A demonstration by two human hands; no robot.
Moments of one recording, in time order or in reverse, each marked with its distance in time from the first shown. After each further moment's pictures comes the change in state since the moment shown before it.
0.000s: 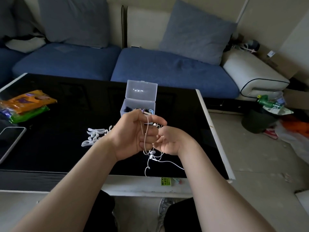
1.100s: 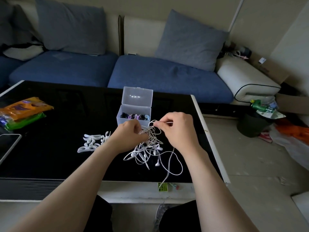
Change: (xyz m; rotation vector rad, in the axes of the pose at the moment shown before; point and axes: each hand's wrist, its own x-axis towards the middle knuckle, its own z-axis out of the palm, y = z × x) left_hand 0.031 -0.013 -0.032 1.240 0.592 0.138; right_hand -0.035 -0.016 -0.030 -0.883 0.441 -1.131
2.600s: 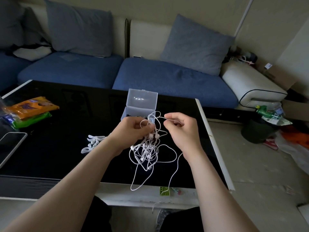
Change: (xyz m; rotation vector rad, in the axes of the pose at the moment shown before) left_hand -0.004 0.004 -0.014 -0.559 -0.063 0.086; right_hand 0.003 -0.002 0.012 0.421 0.065 0.329
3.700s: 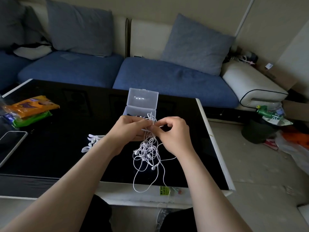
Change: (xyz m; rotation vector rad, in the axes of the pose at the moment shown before) left_hand -0.006 0.014 -0.001 -0.208 0.045 -0.153; right_hand -0.012 -0.006 0.015 -0.273 -0.107 -0.173
